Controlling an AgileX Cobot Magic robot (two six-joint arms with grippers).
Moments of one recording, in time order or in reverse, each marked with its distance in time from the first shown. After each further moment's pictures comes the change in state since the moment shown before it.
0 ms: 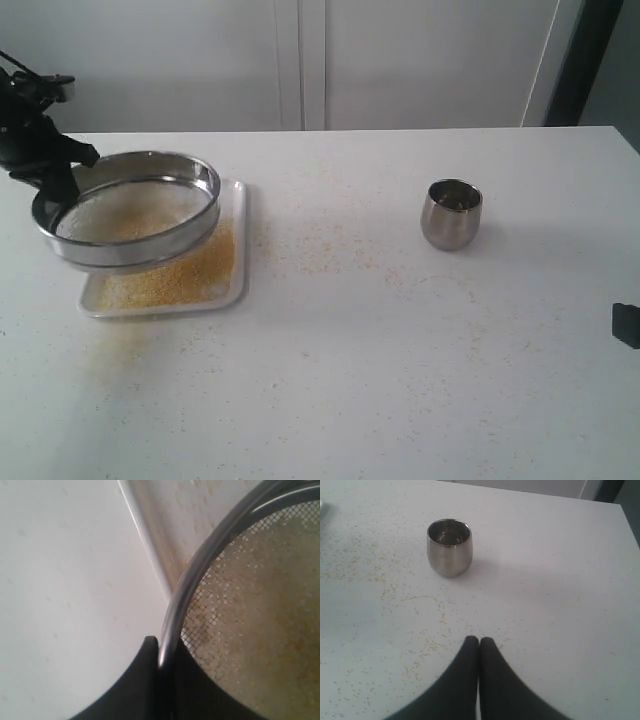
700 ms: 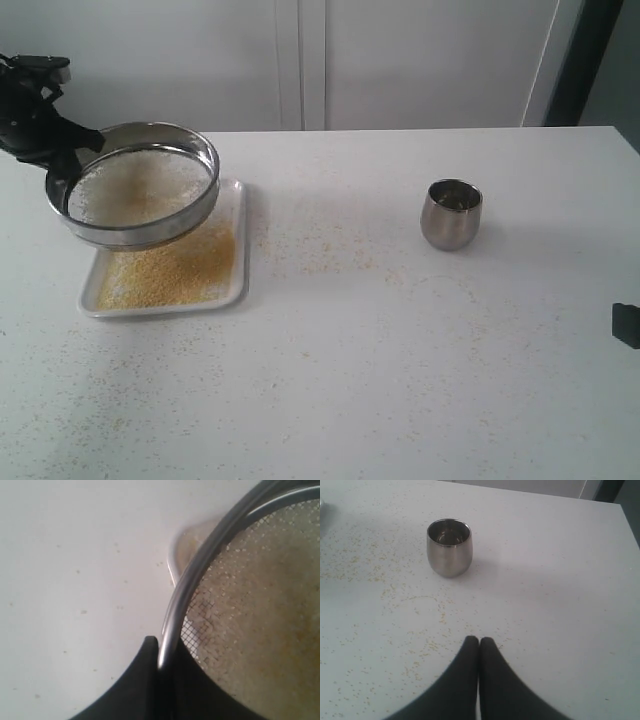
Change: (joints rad) left arm 0.000 0.022 -0.008 0.011 -0.223 -0.047; right arm 0.000 0.000 0.000 0.000 0.000 0.000
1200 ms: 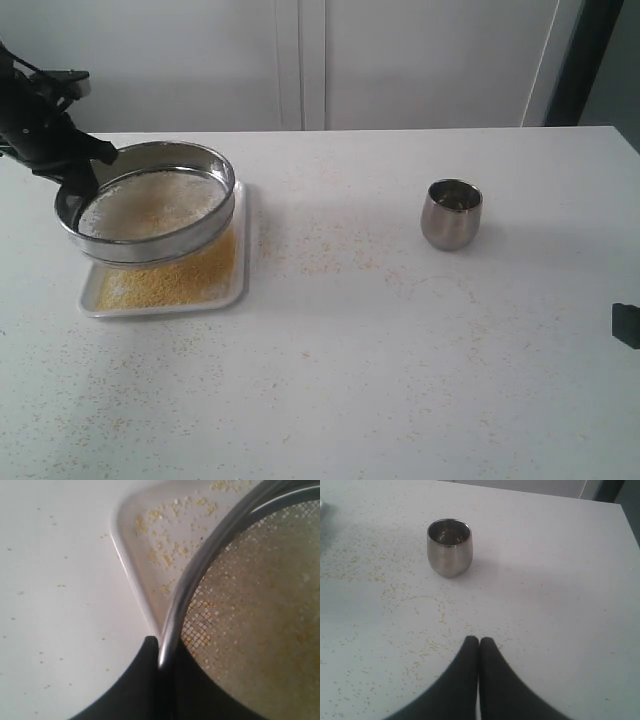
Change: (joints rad) left arm -0.022 0.007 -0.002 -0.047 0.123 0.056; right arm 0.000 0.000 0.000 0.000 0.000 0.000
